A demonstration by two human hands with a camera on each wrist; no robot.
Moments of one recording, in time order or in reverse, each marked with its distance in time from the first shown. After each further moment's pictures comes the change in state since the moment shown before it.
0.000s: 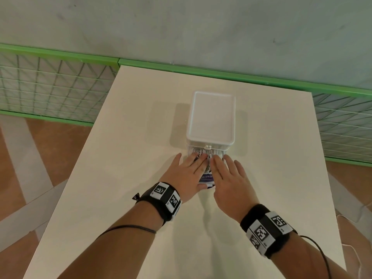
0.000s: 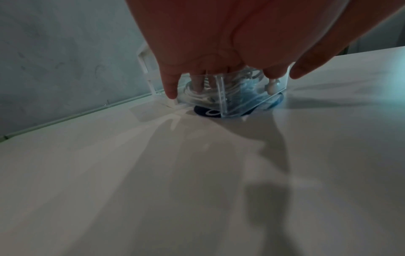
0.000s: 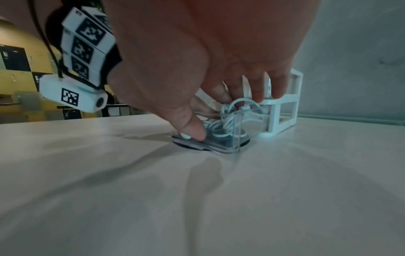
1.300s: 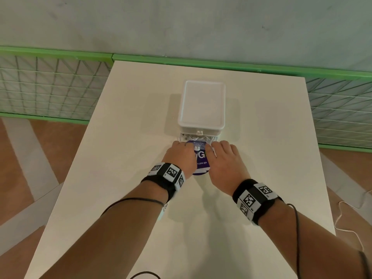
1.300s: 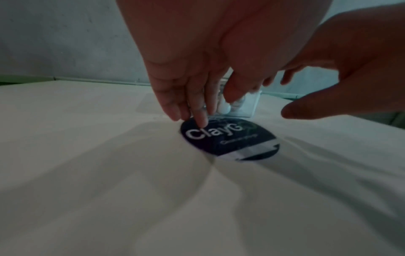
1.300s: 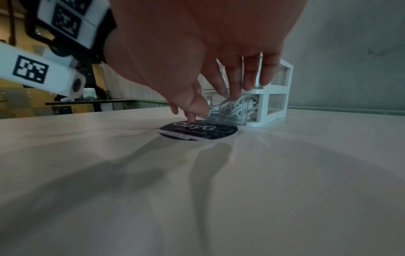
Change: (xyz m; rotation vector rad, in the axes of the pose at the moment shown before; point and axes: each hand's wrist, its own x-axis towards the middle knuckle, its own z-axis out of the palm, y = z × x) left_hand 0.016 0.022 -0.032 -0.304 0.097 -0.384; right_hand 0.005 0.010 -0.008 0.062 0.068 -0.025
